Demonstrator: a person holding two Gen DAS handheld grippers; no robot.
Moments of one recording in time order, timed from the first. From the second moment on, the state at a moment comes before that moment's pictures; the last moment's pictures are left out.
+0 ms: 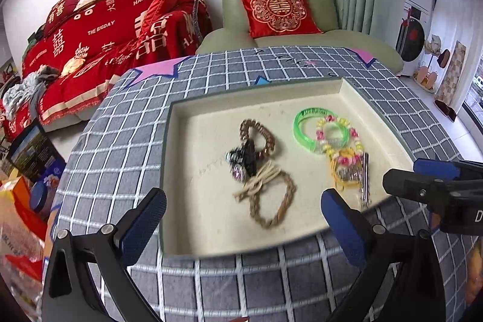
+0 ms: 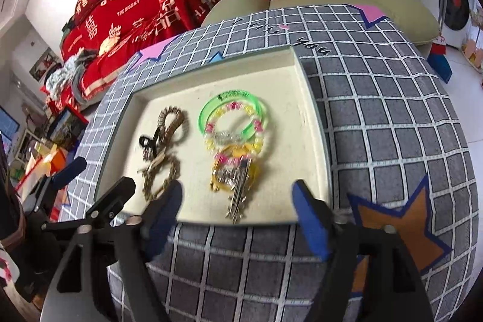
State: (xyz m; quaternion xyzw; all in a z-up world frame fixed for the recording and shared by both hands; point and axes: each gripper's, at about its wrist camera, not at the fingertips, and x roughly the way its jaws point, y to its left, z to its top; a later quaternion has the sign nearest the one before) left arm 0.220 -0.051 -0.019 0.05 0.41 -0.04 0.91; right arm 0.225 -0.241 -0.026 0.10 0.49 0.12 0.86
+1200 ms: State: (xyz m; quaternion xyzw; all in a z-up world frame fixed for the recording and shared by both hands) left arm 0.066 -0.013 -0.016 0.00 0.41 -0.01 0.91; right arm 0.078 -0.229 -0.016 0.04 0.45 0.05 0.89
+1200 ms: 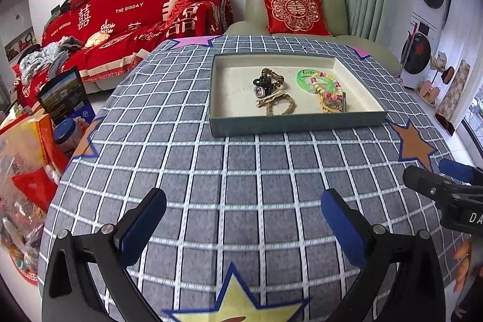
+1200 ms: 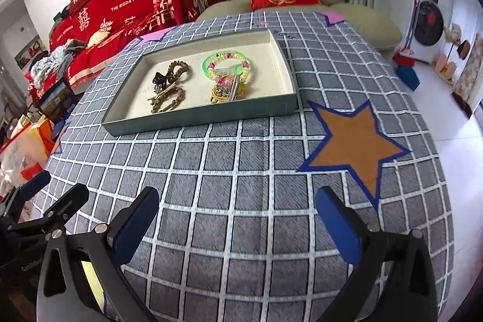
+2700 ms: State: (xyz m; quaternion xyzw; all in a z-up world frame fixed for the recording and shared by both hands) left arm 0.000 -0.020 0.033 0.02 0.34 0.01 0.94; right arm -0.005 -0.215 0.045 -0.01 0.33 -0.01 0.94
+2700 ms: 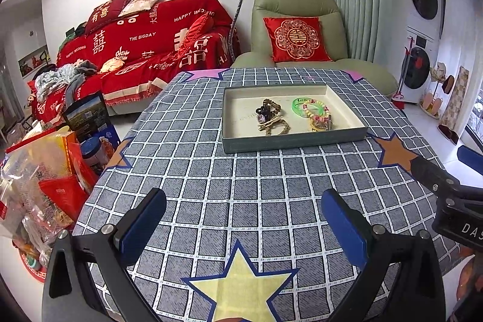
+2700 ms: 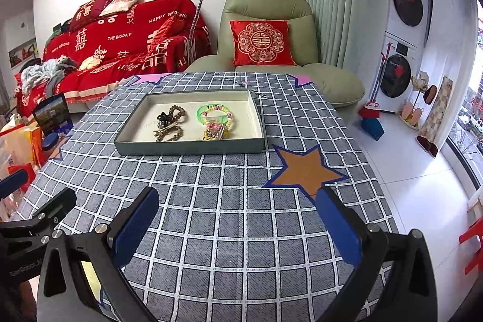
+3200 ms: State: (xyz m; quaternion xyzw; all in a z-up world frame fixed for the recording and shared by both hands) left arm 0.001 -0.020 0.032 0.01 0.34 0.01 0.94; right arm -0.003 -0.211 0.045 -0.01 0.33 0.00 0.94
